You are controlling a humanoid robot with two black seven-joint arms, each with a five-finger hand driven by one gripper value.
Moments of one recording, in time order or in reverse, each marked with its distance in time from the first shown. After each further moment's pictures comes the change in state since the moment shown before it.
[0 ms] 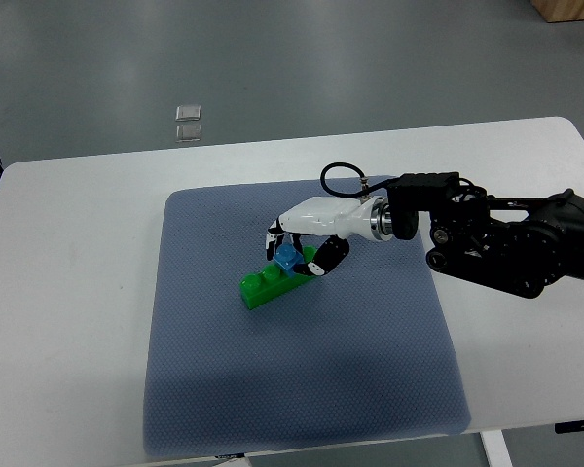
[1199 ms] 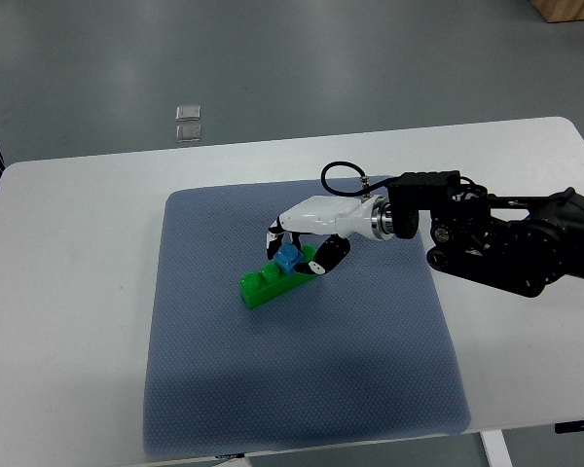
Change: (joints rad) left arm 0.000 0.000 0.000 0.000 0.000 0.000 0.000; right arm 0.002 -0.002 0.000 0.000 0.002 0.003 0.002
